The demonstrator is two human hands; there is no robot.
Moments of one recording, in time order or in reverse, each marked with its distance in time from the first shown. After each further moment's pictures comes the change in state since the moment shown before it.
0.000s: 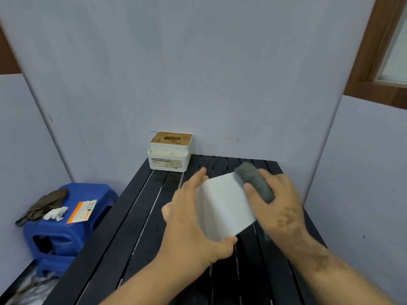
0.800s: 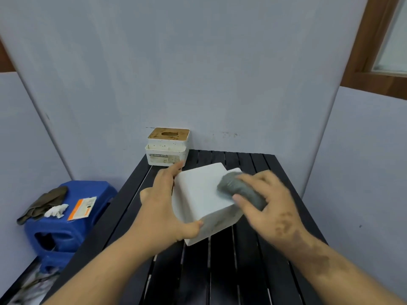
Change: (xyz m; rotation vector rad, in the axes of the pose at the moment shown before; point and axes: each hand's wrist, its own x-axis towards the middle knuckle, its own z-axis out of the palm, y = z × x) left_hand 0.020 -0.030 -0.038 0.151 -0.154 -0.073; right_hand -0.019 0.004 -0.004 0.044 -0.124 -0.156
